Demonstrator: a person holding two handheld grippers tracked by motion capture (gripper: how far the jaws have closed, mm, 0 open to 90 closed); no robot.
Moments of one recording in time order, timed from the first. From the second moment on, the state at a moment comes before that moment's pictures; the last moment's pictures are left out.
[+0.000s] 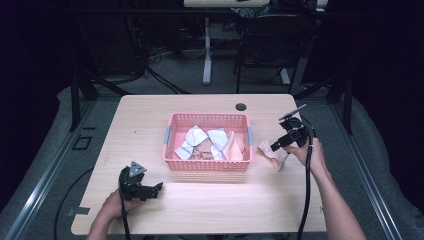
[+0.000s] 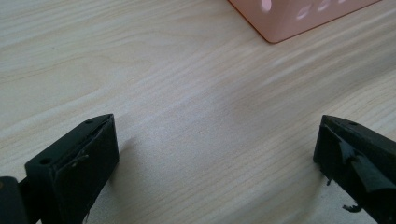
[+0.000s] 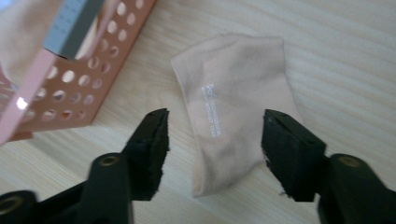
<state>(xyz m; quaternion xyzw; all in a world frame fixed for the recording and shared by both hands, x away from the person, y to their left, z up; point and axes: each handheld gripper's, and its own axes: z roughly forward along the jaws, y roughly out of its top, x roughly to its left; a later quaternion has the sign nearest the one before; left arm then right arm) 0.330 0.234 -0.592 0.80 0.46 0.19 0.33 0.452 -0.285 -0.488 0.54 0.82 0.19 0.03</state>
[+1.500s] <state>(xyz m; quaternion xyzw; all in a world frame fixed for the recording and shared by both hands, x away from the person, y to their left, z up) 0.330 0.234 -0.592 0.80 0.46 0.19 0.33 0.451 -0.143 -0.410 0.41 0.88 0.24 0.03</state>
